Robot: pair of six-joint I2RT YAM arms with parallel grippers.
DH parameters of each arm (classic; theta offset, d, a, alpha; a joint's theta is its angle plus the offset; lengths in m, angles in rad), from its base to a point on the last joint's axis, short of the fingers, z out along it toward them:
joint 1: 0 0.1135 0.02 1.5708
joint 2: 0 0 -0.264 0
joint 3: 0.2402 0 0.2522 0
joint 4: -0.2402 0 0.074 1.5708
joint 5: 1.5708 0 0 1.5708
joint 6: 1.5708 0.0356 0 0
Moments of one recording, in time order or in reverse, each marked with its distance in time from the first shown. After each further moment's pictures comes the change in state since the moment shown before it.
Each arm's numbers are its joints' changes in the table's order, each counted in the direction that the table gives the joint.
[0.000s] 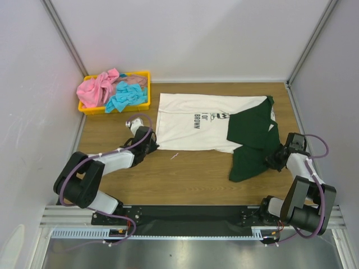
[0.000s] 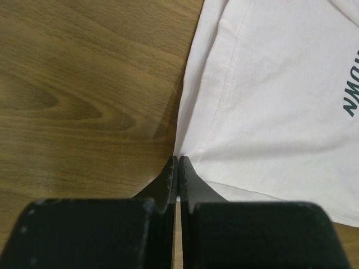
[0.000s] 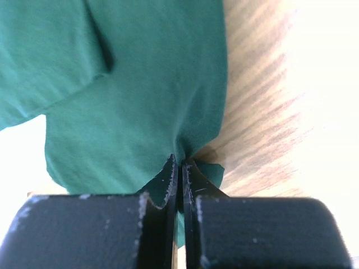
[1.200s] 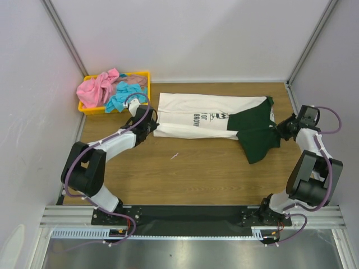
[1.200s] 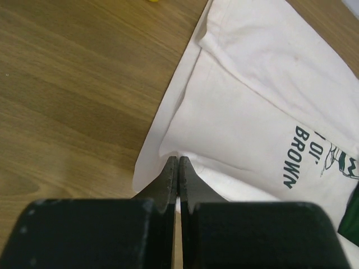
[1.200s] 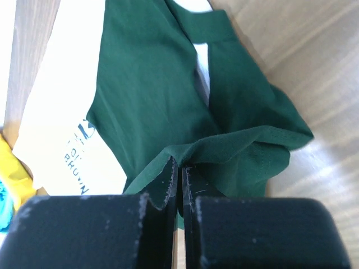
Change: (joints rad) left arm 0.064 -0.105 0.327 -0.159 -0.064 -0.008; right arm -0.031 -0.257 0.392 0.136 -0.103 0.106
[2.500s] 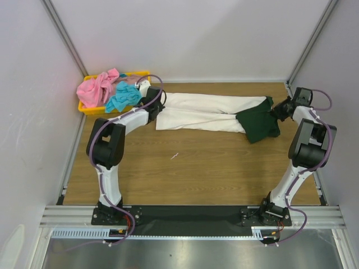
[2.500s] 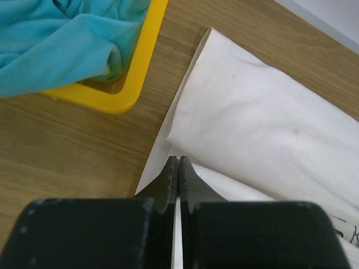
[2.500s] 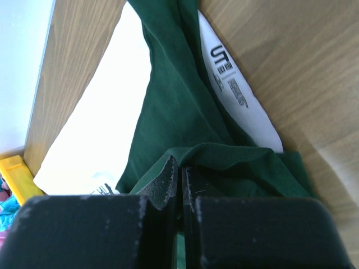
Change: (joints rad) left arm 0.034 -0.410 0.470 -0.044 -0.070 0.156; right arm 0.049 -0.479 0.428 0.070 -0.038 0.043
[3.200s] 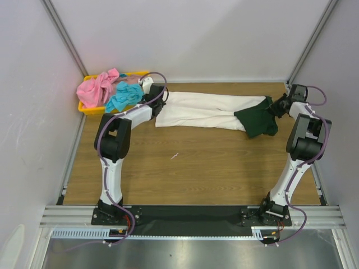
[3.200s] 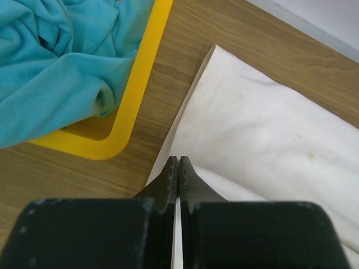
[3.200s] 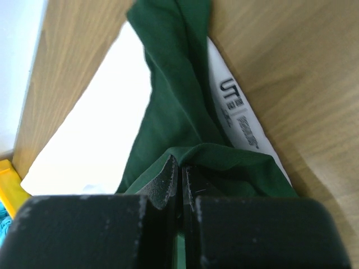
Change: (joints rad) left arm 0.010 -0.149 0.152 0.017 -0.050 0.056; right arm 0.027 -0.127 0.124 -0.016 0.015 -0.016
